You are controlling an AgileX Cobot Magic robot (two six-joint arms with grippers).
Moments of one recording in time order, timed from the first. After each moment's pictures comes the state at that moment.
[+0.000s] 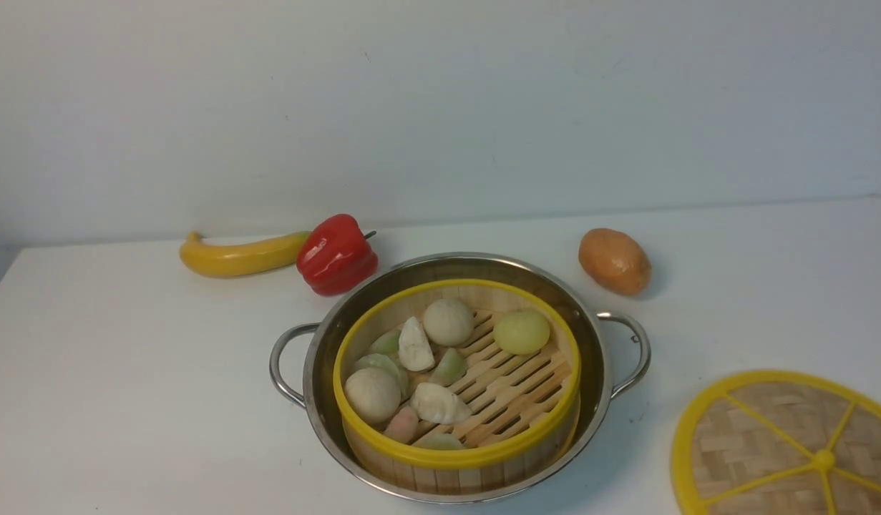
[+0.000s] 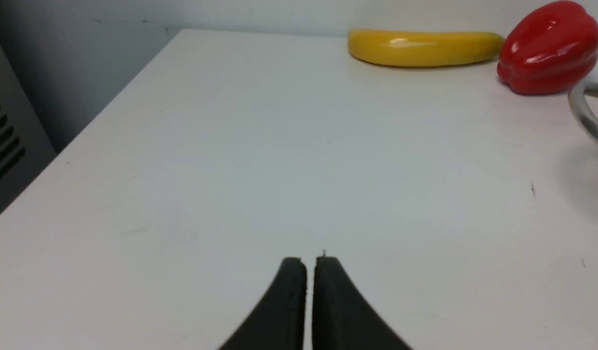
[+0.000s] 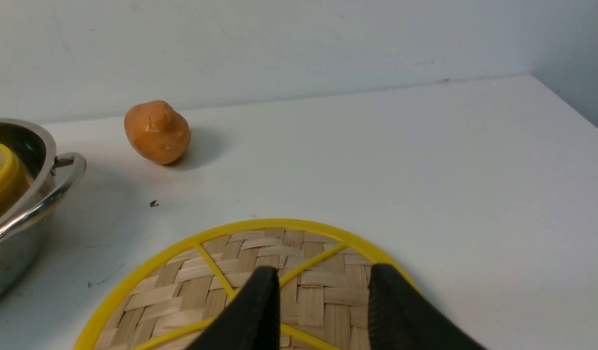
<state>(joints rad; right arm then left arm) -0.04 -0.01 0.02 0.00 0.39 0.12 0.04 -0.01 0.03 0.35 0.42 -0.41</state>
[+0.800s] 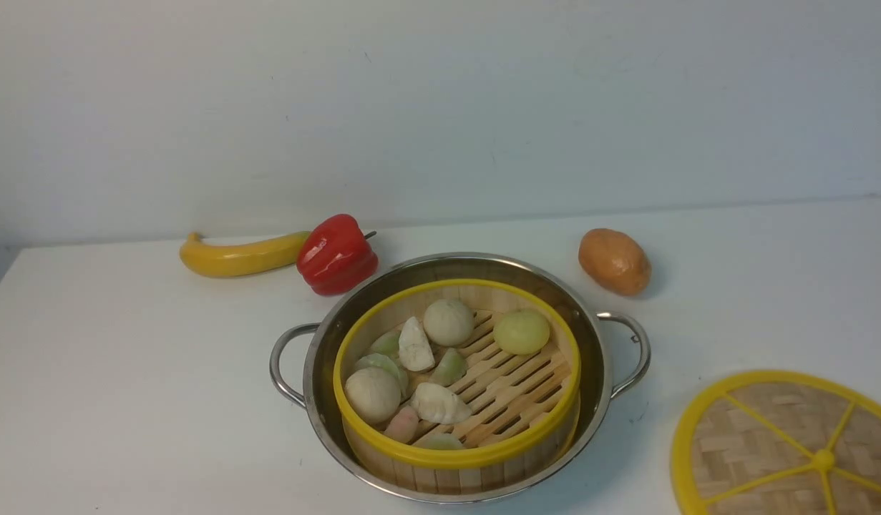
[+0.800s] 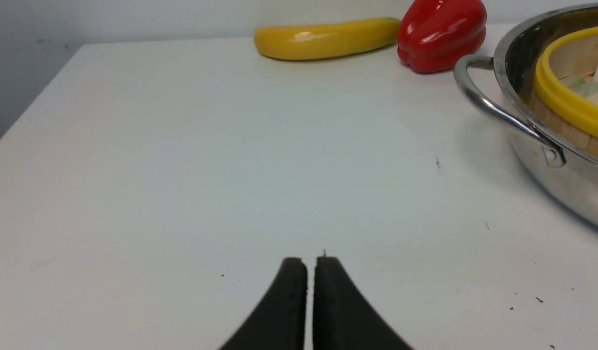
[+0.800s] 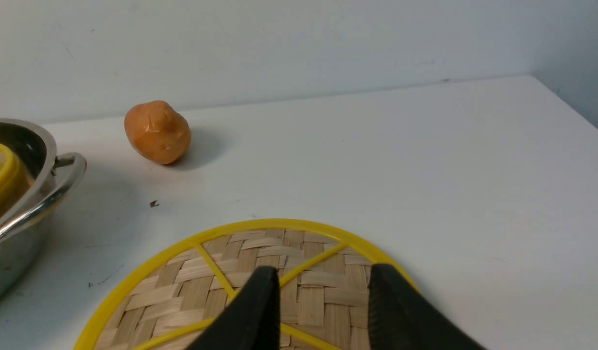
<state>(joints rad) -0.04 -0.01 0.02 0.00 0.39 0.12 0.02 -0.01 0.03 0.01 0.39 -0.01</state>
